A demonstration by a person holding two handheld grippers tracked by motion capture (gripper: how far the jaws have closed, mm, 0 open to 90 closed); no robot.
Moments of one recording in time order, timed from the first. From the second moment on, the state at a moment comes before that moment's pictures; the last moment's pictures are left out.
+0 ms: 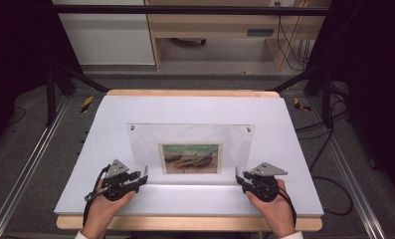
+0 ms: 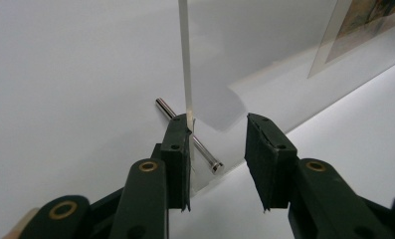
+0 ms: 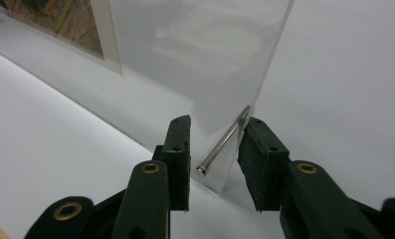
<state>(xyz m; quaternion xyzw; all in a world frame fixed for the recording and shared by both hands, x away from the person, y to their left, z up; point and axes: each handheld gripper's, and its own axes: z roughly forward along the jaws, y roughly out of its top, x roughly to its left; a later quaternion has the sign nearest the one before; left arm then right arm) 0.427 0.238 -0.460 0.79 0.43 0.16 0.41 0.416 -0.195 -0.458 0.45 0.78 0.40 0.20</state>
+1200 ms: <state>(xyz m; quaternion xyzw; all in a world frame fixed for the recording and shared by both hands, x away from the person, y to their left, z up) 0.427 0.236 -0.460 0.78 0.42 0.17 0.42 0.418 -0.191 -0.459 0.44 0.78 0.40 0.21</state>
